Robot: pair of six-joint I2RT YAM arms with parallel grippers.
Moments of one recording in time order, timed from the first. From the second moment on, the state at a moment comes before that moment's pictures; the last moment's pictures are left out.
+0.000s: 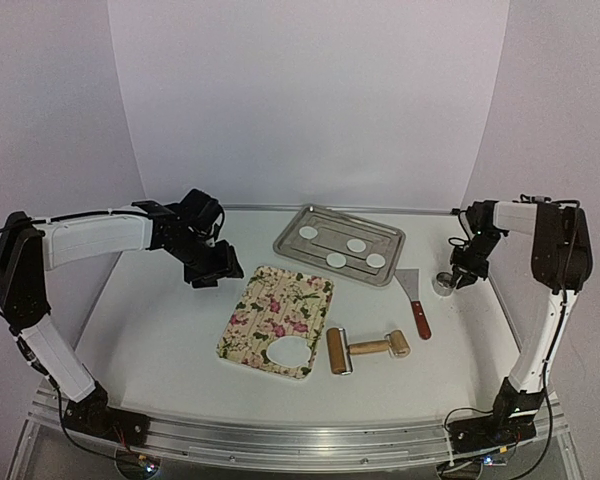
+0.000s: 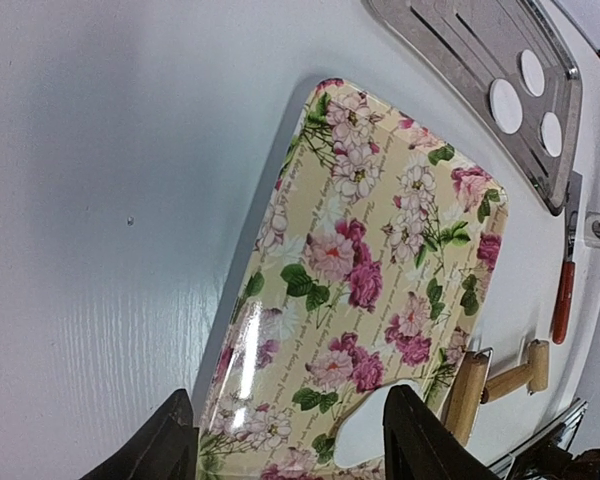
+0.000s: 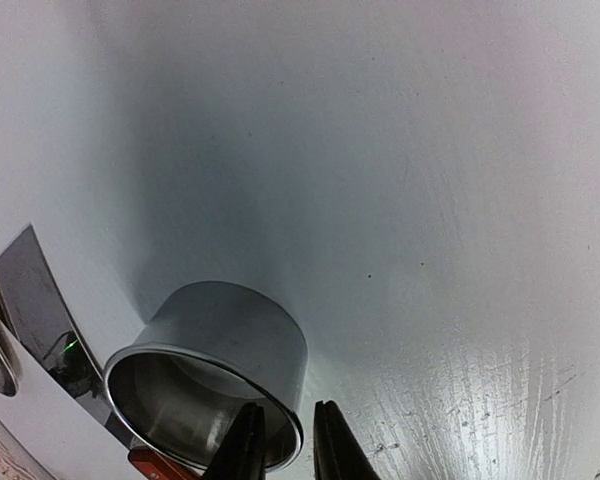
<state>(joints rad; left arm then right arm) -0.64 1.64 1.24 -0.64 0.10 -0.78 -0.07 2.03 1.49 -0.93 -0.12 0.38</state>
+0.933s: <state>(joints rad) -0.79 1.66 1.39 -0.69 0.28 -0.71 0.25 1.58 1.36 -1.07 -0.13 0.41</state>
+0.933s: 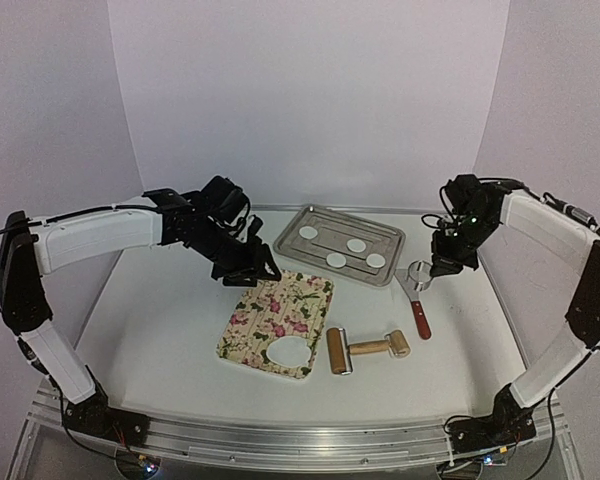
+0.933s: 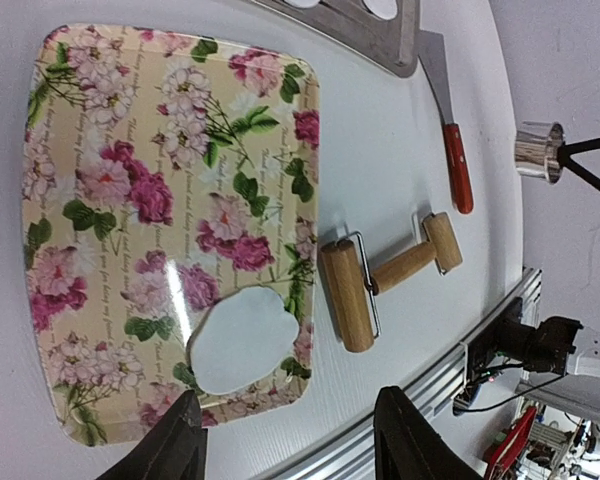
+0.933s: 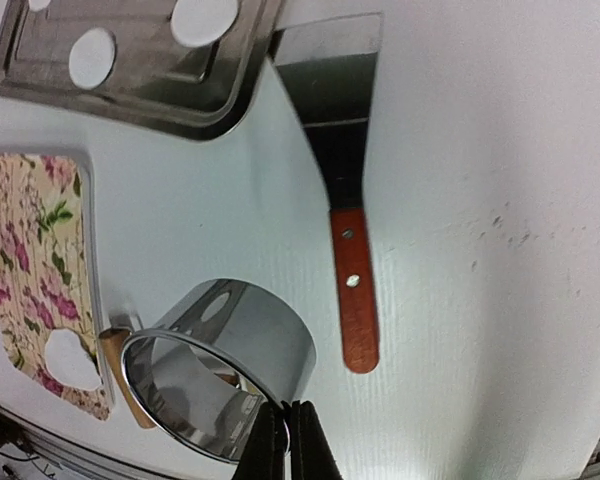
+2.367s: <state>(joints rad) -0.76 1.57 1.09 -0.52 0.53 -0.67 1.02 2.15 1.78 -1.00 -0.10 0.78</state>
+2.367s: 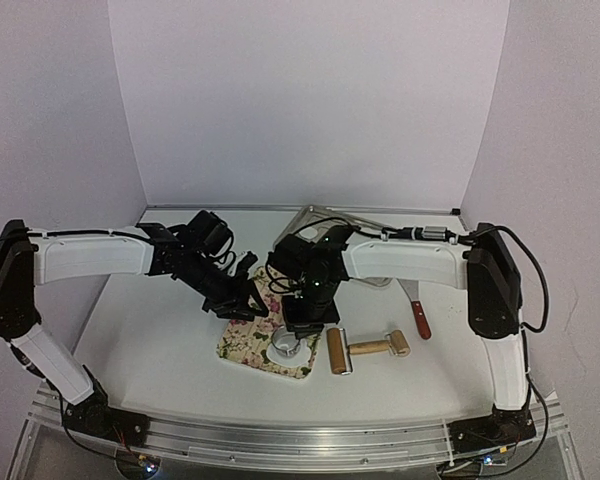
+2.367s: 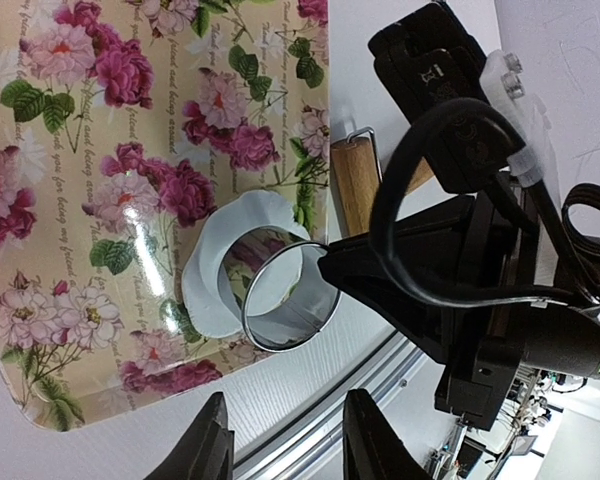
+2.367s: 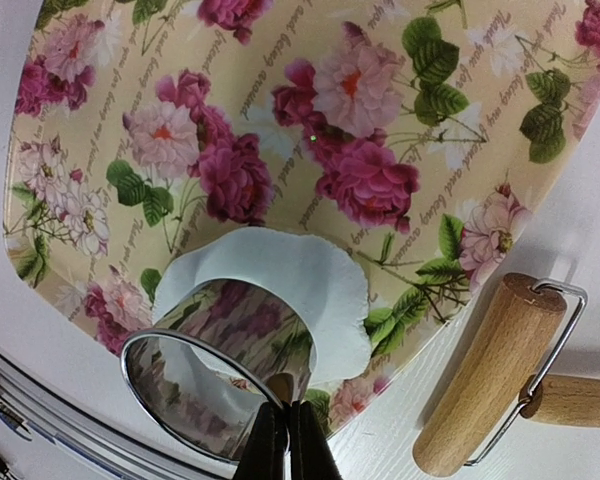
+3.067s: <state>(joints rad) -0.76 1.64 1.09 -0.50 0.56 -0.67 1.01 2.18 1.75 -0.97 -0.10 0.77</state>
